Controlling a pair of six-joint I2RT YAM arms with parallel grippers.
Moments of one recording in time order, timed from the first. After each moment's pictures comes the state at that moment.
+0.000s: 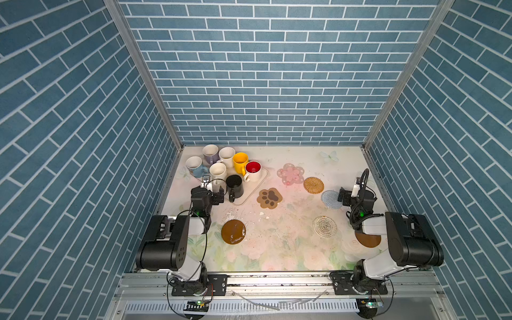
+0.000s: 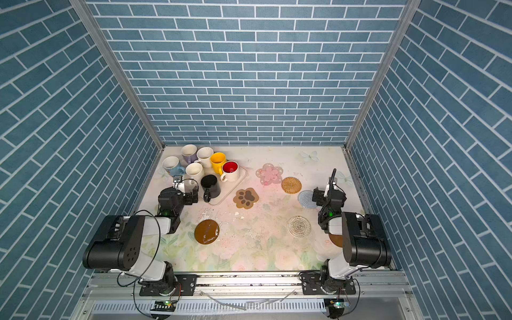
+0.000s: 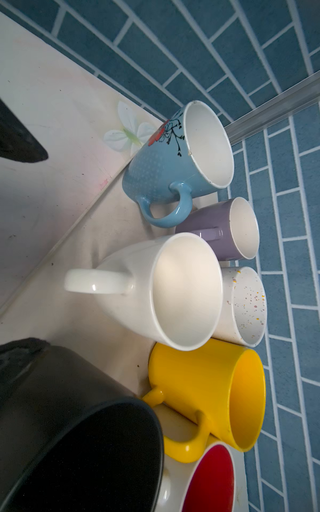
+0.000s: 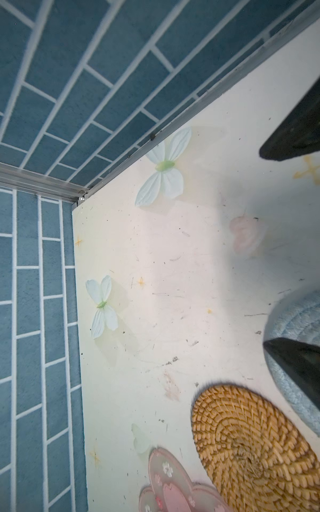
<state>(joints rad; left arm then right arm) -0.02 1.53 0.39 0.77 -0.09 0.06 -0.02 1.54 0.36 0.79 0.12 0.00</state>
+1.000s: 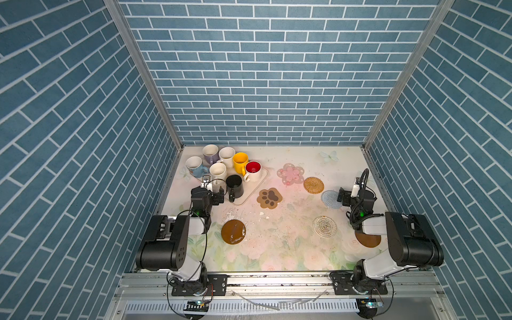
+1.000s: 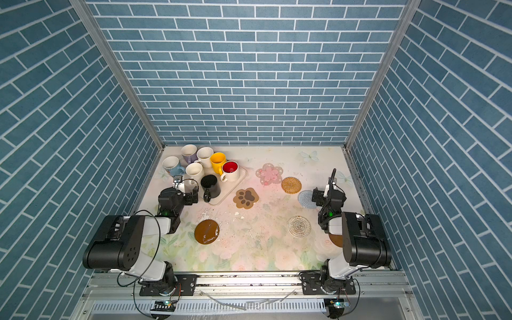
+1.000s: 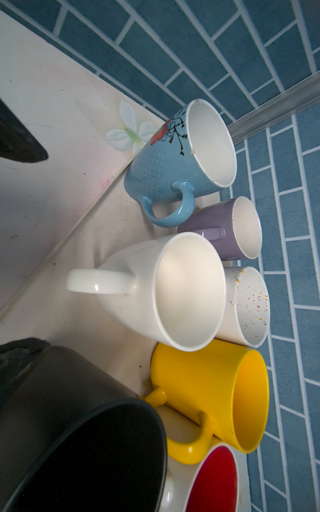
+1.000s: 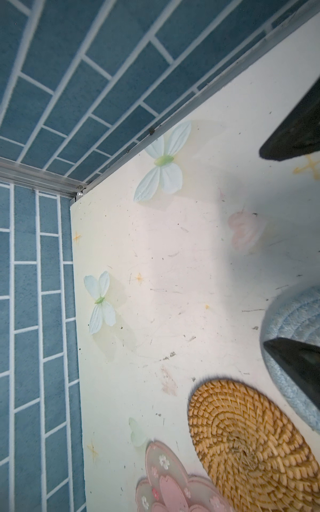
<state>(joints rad) -0.02 1.53 0.38 0.77 -0.09 0.06 -0.02 1.54 0.36 0.79 0.09 0.00</state>
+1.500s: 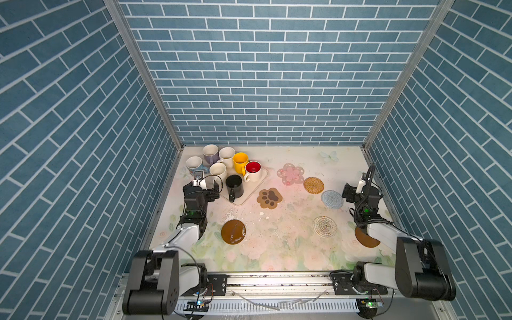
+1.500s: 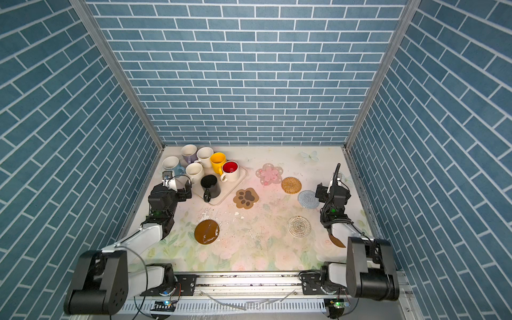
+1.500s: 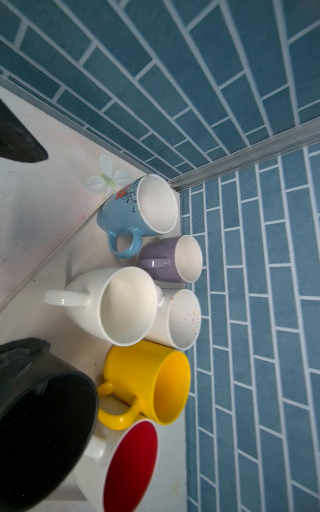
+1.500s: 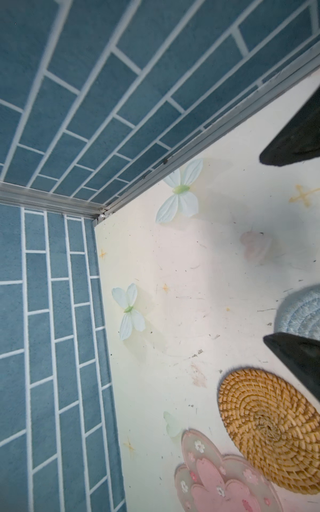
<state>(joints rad) -0.02 1.15 0.43 0.47 -0.18 0.03 0.00 1.25 0.44 0.44 0.18 0.06</state>
